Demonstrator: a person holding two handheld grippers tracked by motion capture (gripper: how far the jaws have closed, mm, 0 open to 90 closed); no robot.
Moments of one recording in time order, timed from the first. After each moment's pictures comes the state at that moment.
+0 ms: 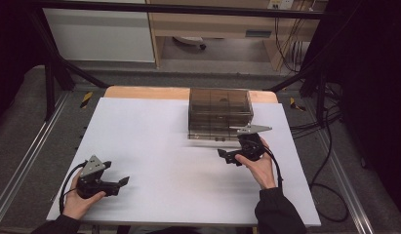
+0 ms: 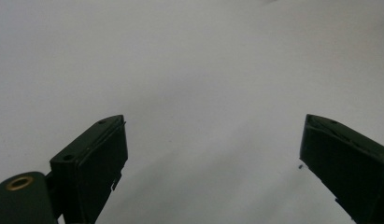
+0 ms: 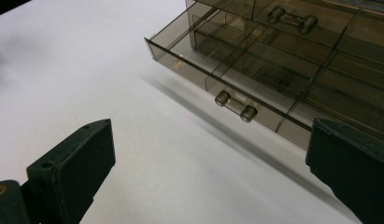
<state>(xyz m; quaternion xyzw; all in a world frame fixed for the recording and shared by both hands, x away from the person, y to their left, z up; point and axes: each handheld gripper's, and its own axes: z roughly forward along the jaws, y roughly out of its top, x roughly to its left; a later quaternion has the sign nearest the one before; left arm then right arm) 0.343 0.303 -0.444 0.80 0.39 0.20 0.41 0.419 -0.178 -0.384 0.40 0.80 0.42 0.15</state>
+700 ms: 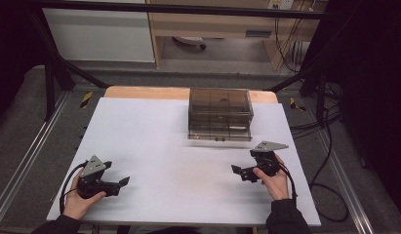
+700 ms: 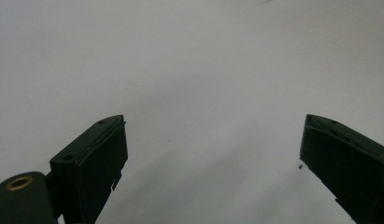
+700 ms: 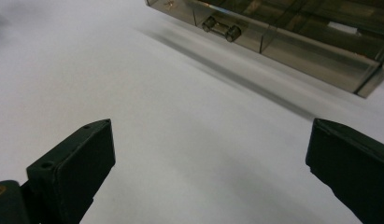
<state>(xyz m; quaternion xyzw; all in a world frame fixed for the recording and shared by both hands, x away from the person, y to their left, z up) 0.343 0.302 -0.444 0.80 0.39 0.20 0.41 0.383 -0.223 -0.415 0.40 0.80 0.42 0.14</state>
